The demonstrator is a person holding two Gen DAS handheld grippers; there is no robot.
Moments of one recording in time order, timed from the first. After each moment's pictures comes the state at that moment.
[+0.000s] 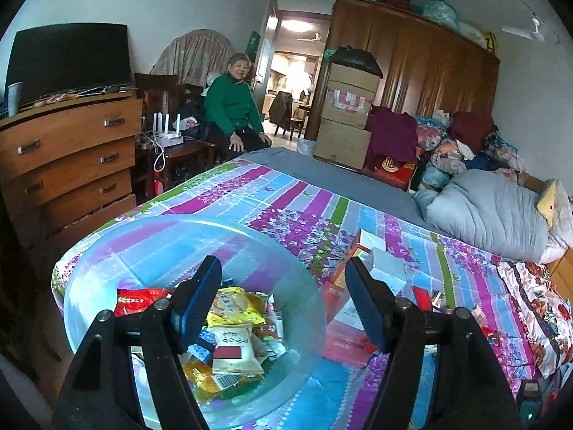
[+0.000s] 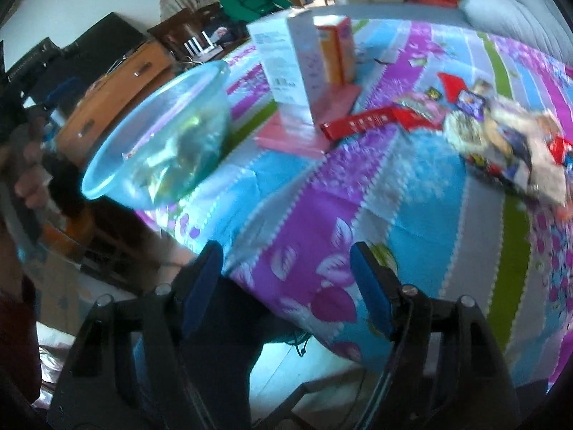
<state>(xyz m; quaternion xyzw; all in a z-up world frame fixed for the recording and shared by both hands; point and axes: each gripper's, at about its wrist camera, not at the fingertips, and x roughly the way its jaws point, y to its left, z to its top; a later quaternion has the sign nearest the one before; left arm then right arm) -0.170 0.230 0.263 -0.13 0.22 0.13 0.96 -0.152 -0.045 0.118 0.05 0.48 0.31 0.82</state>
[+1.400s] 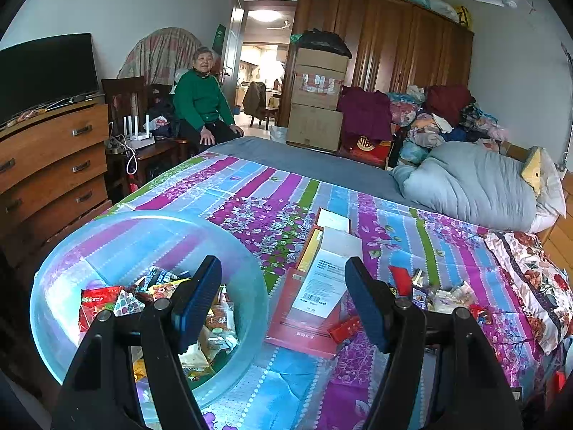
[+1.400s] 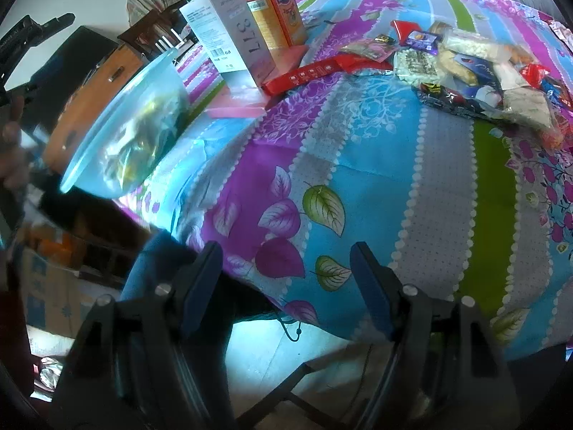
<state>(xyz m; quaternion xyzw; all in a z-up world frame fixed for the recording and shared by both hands) -0.141 0.165 0.253 -0.10 0.25 0.09 0.96 -0.156 -0.093 0.071 0.09 0.52 0.27 0.80</state>
